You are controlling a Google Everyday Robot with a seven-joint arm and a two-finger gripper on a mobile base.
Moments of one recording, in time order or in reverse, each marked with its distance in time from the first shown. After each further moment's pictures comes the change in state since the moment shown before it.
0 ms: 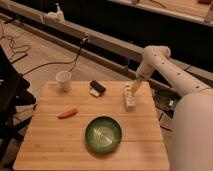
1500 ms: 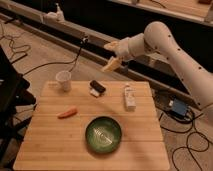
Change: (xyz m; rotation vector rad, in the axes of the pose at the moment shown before) arm -0.204 0.114 -0.195 0.029 -0.730 -0.455
